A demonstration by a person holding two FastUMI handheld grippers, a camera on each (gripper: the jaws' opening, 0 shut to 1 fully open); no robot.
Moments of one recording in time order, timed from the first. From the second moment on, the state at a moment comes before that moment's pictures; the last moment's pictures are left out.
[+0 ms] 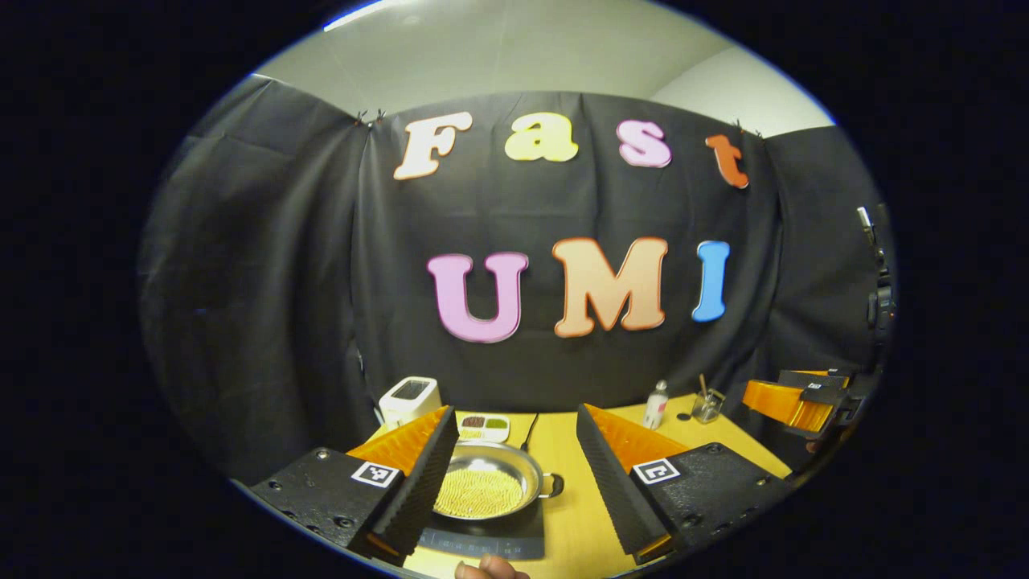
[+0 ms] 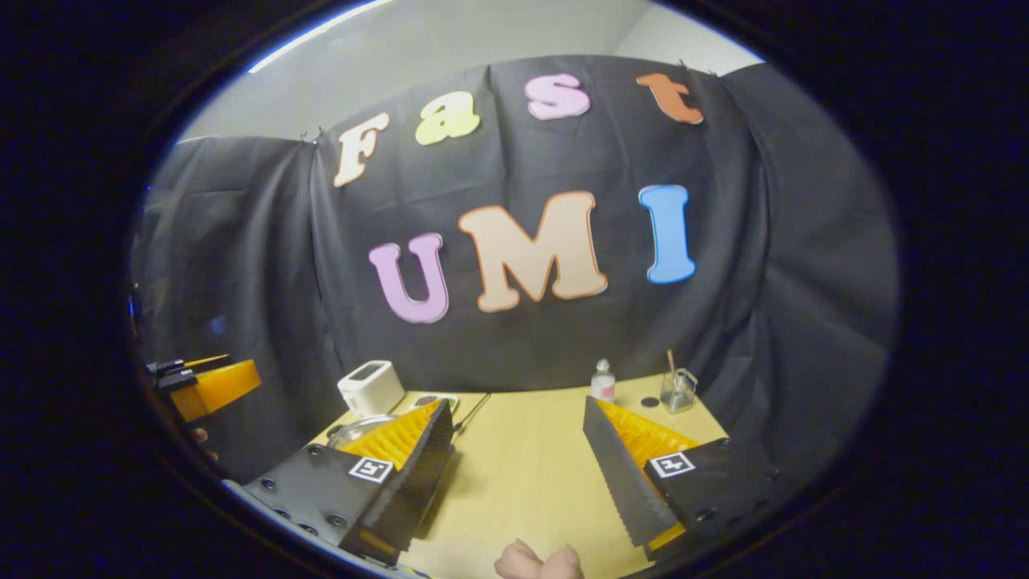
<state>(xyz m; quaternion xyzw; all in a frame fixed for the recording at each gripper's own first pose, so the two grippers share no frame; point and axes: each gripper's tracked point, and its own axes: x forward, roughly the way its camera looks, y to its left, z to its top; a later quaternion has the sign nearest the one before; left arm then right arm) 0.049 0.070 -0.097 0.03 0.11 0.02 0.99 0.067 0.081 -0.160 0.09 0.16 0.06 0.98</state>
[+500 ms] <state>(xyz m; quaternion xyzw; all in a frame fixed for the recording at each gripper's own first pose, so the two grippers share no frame) -0.005 0.086 -0.068 0.01 0.09 0.02 1.00 0.010 0.085 -0.100 0.07 0.11 0.04 0.99</state>
